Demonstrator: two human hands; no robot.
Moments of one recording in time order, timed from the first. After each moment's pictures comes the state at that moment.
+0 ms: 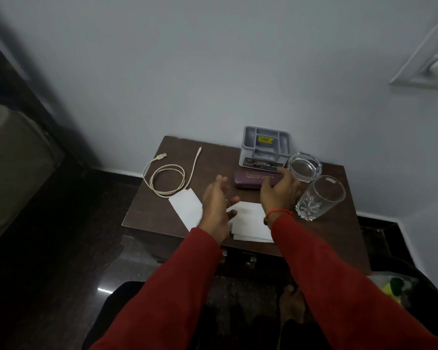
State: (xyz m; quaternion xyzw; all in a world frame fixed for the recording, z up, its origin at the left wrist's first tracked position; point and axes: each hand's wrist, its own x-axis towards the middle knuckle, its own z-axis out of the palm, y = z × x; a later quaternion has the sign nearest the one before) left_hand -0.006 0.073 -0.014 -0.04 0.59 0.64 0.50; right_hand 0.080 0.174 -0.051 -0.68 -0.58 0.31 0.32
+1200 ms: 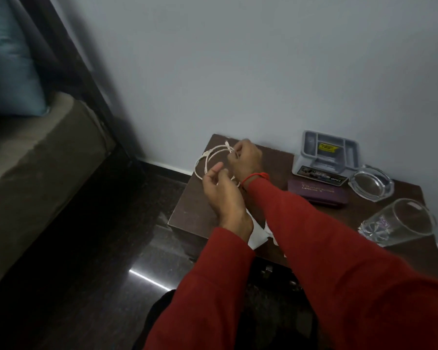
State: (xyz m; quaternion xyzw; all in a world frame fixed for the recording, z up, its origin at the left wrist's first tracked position) left_hand -0.084 0.065 -0.011 -0.15 0.55 0.78 0.25; right_hand -0.122 0.173 -0.061 -0.44 -0.78 0.35 0.26
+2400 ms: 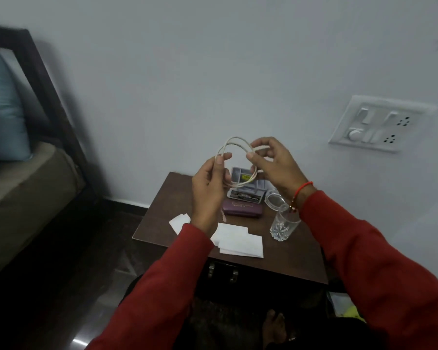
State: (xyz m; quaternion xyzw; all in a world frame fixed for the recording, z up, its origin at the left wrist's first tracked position) left_hand 0.025 0.017 0.140 0.28 0.52 0.77 0.25; right_hand 0.126 0.128 0.188 -0.31 -0.71 0.53 0.34
